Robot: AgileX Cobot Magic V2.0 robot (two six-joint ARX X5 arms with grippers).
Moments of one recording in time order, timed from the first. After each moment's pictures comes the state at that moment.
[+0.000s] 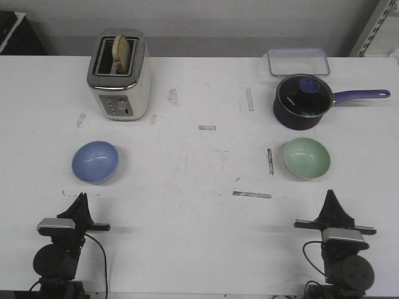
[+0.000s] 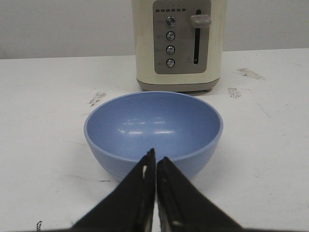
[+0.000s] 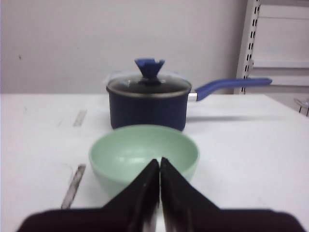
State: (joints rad) left arm -0.03 0.01 0.03 0.04 -0.05 0.04; right arm -0.01 0.02 0.15 0.00 0.08 0.00
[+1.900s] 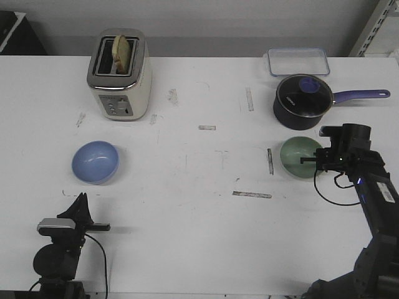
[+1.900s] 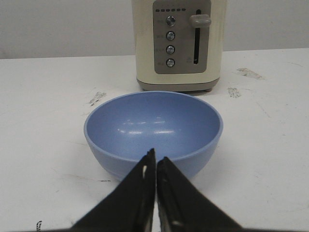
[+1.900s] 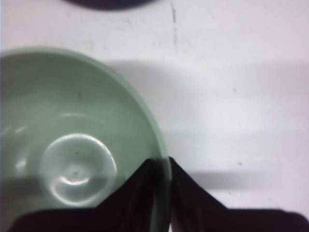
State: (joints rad) left arm -0.03 0.01 0.03 0.04 -0.05 0.04; right arm -0.22 1.59 1.15 -0.58 -0.13 -0.15
